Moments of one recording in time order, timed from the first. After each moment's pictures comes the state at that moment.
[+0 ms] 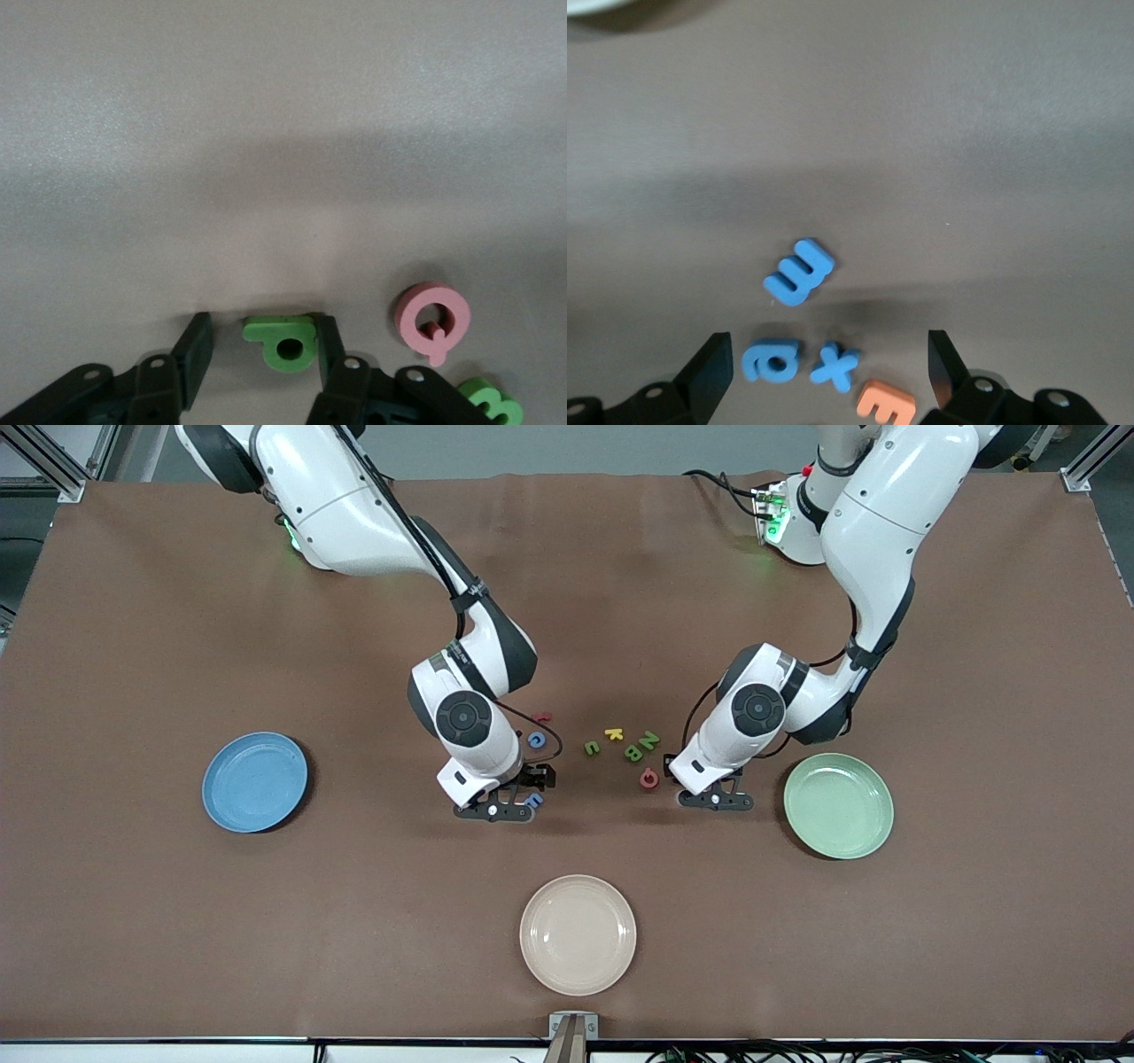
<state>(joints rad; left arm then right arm) -0.22 0.63 -0.28 -1.91 0.14 2.53 -0.49 0.63 0.79 -0.02 -1.47 0.13 2.27 0.62</state>
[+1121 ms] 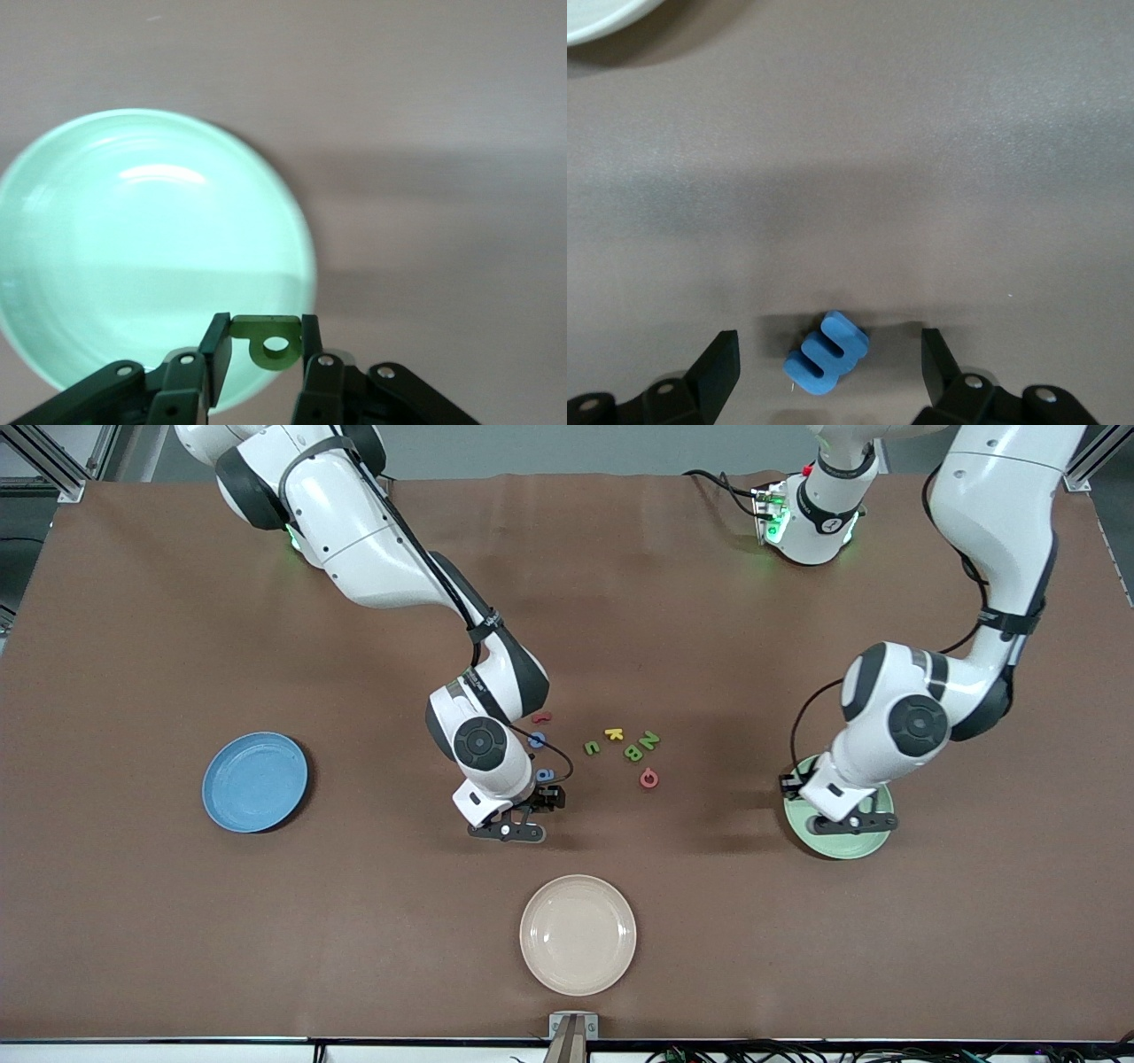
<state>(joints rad) 0.09 0.48 -0.27 -1.91 0.15 2.33 -0.30 0.63 0.93 -0.03 -1.30 0.13 2.28 0.63</state>
